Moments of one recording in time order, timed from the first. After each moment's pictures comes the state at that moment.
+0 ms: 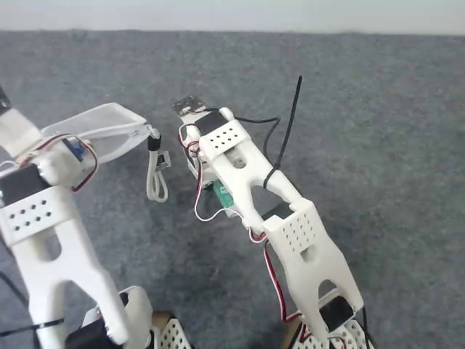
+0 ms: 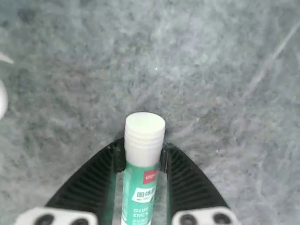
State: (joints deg) left arm -33.0 -29.8 28.0 69.8 17.8; right arm -38.2 51.4 -43.1 87.6 -1.5
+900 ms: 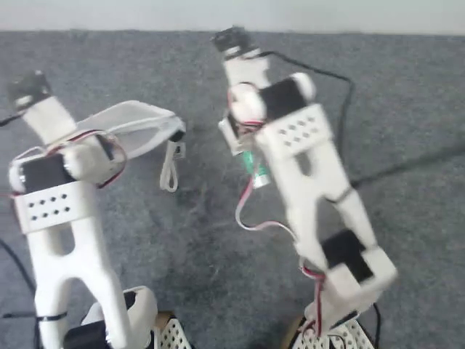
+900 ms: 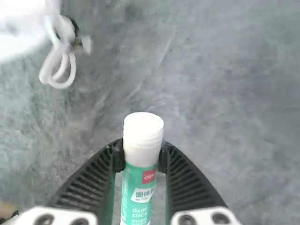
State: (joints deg) left arm -19.6 -29.7 22.7 78.8 17.5; right arm -28.7 5.1 -32.0 100.3 -0.5
